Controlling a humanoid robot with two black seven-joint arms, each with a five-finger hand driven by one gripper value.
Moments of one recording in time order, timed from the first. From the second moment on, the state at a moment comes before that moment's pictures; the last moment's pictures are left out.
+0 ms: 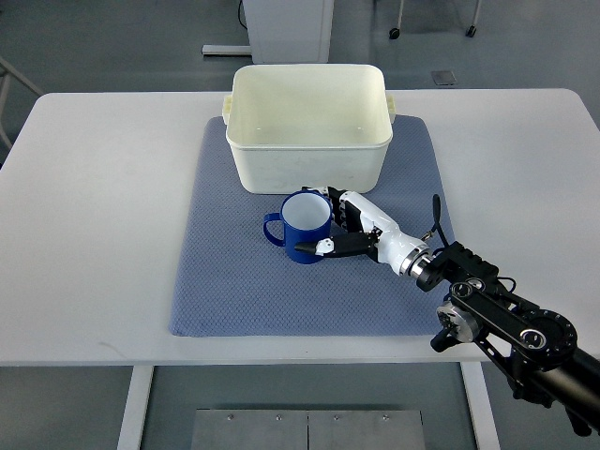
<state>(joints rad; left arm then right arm) -0.03 0.00 -0.10 -0.29 0.04 0.12 -0.11 0.55 -0.09 0.68 1.05 -0.93 0.09 0.22</state>
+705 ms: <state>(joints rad) -0.04 0.00 -0.10 -0.29 0.04 0.12 -0.11 0.56 -0.16 0.68 1.10 -0.91 0.09 0.28</state>
